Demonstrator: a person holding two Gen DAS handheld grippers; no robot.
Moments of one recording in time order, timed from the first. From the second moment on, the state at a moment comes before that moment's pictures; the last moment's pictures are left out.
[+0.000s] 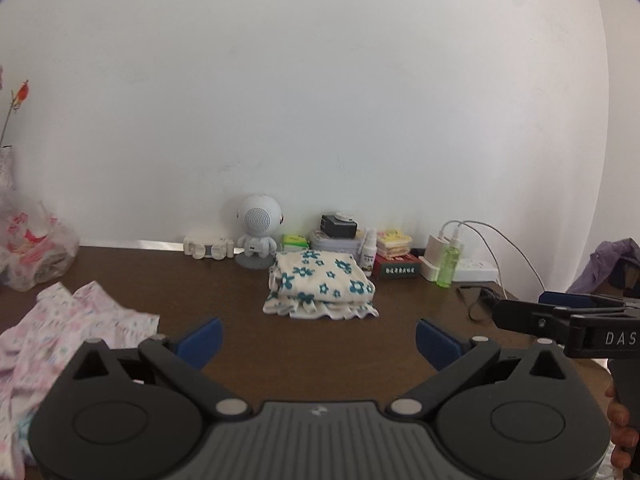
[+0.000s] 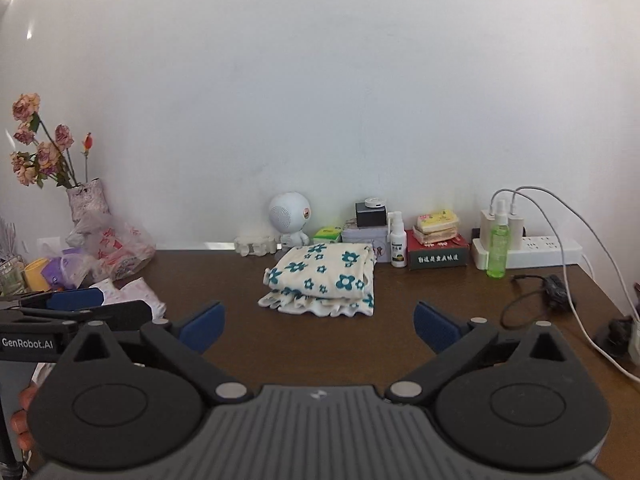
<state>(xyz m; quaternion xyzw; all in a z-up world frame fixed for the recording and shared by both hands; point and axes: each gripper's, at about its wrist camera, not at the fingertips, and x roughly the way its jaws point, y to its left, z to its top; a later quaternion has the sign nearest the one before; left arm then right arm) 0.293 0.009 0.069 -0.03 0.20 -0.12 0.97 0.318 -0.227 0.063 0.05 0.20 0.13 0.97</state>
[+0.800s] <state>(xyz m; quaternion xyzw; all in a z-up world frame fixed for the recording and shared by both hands) 0.023 0.014 -0.004 -0.05 0.25 -0.08 0.96 0.027 -0.199 0.008 0.05 0.26 0.06 0.96</state>
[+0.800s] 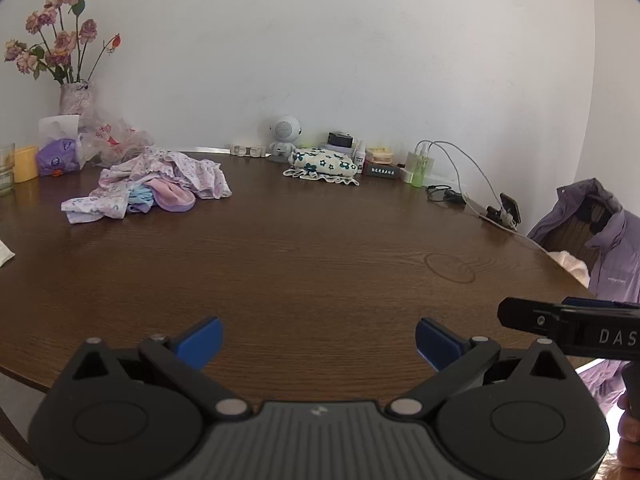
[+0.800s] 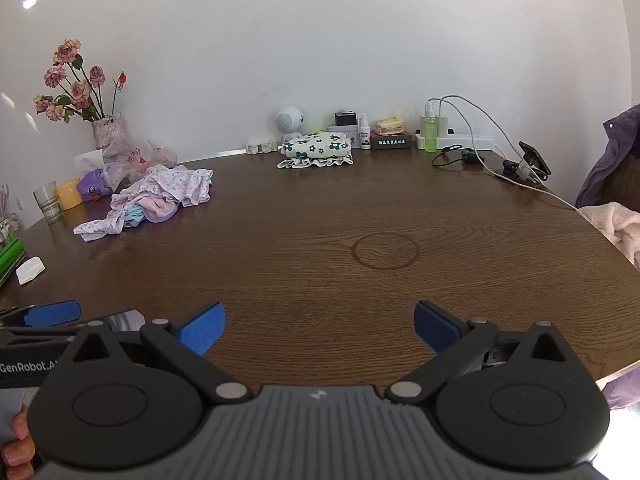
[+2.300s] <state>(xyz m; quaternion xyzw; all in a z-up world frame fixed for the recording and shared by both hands) 0.022 0.016 -0.004 -0.07 0.25 -0.08 0.96 0.025 -0.194 -0.006 0.05 0.29 0.06 0.95</state>
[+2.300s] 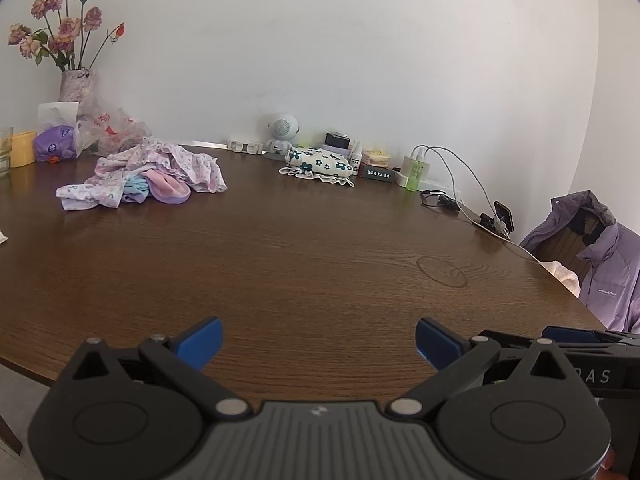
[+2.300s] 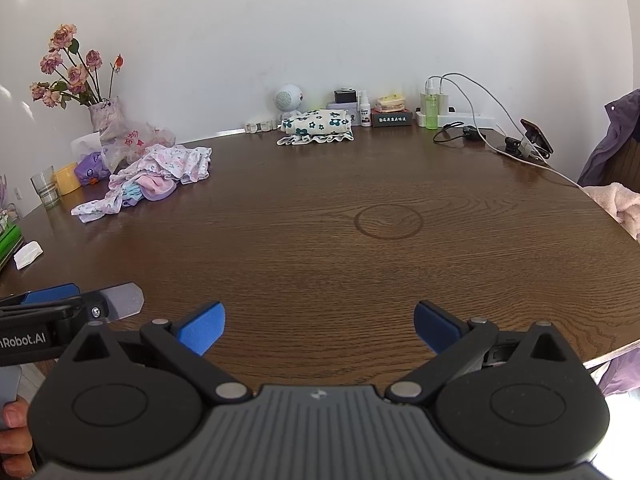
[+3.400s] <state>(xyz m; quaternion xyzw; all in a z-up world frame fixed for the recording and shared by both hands) 0.020 0.012 -0.005 -0.07 0.25 -0.09 0.96 0.026 -0.194 -0.008 0.05 0.29 0.06 0.95</state>
